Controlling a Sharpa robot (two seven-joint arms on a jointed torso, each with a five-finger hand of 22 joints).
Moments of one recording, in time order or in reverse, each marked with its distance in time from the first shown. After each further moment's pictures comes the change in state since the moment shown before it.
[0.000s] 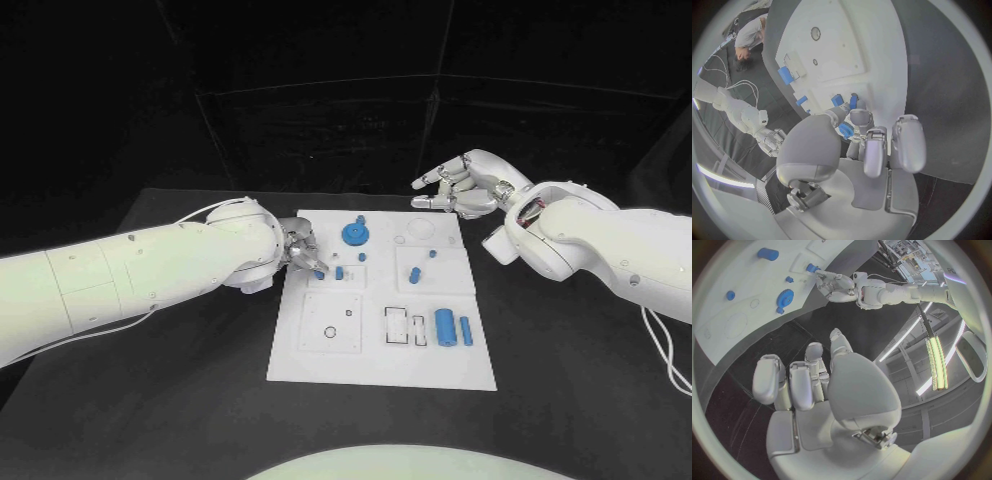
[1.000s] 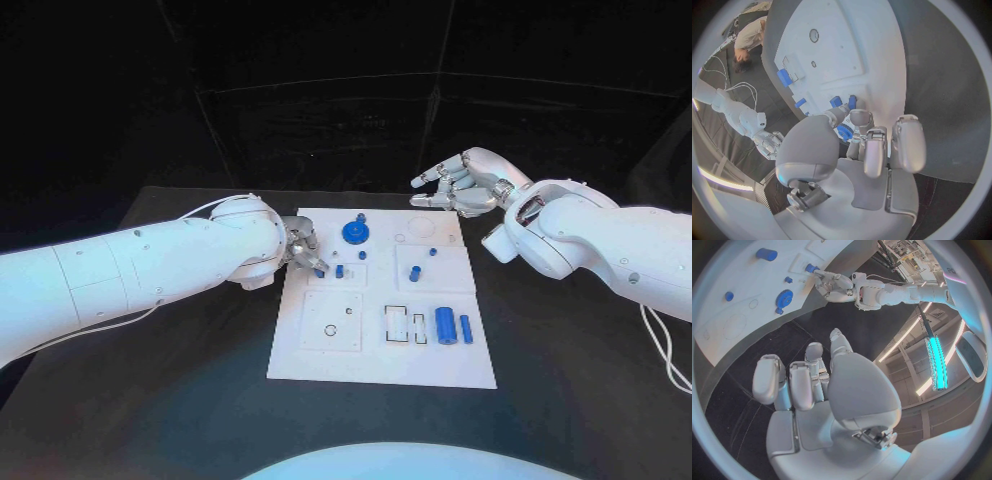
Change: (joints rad) left arm 0.002 0.022 -0.001 -0.028 -0.004 0.037 -0.006; left_hand -0.048 -0.011 0.058 -0.022 0.001 0.015 -0.007 0.016 0.008 0.007 0.000 0.000 0.001 0.000 0.000 0.000 0.000 0.000 0.000 0.000 0.000 0.002; right arm 0.000 0.002 0.000 0.000 0.000 0.002 0.001; right_hand 0.000 0.000 0.000 0.000 0.000 0.000 0.000 0.000 0.000 0.000 0.000 0.000 0.000 0.000 0.000 0.000 0.000 0.000 0.000 0.000 0.000 -0.002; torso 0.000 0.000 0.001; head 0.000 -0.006
